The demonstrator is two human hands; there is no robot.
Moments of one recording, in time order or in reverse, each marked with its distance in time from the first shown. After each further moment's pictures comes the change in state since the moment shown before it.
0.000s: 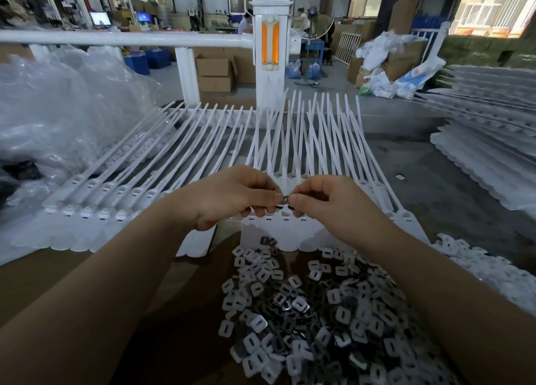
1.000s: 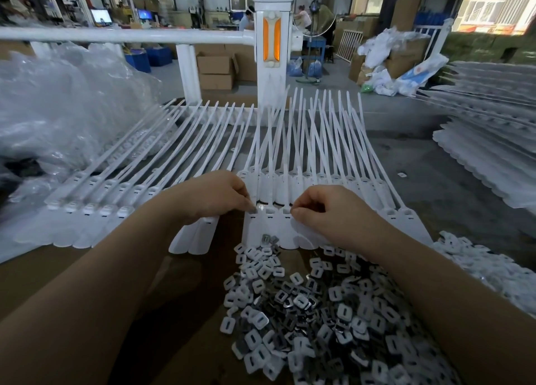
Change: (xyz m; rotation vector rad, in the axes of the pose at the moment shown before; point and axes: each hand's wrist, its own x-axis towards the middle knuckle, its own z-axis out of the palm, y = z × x) left_hand 0.005 -0.017 -0.013 0.284 0.135 -0.269; right_hand 0.005 0.016 0.003 -0.279 -0.081 0.086
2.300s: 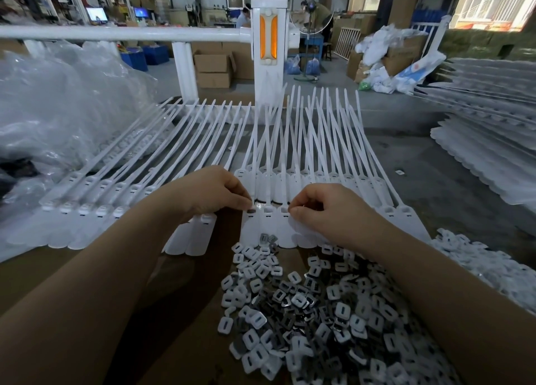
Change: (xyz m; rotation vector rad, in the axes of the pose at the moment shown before) left_hand 0.006 -0.009 -0.003 -0.075 0.017 0.015; right_hand -0.001 0.001 -0.001 0.015 -0.025 -0.002
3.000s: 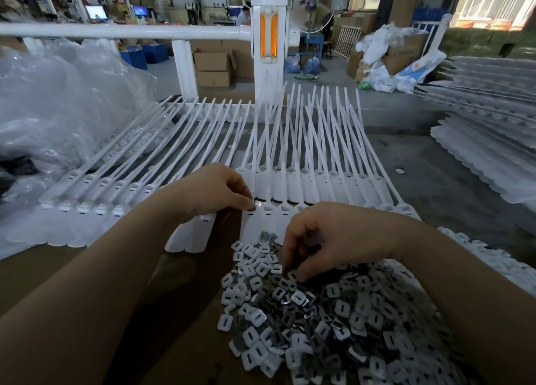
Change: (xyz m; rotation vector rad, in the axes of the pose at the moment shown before) left_hand -0.001 0.001 0.004 0.009 0.029 0.068; right_hand -0.016 -0.014 -0.022 -0.033 -0.577 -0.254
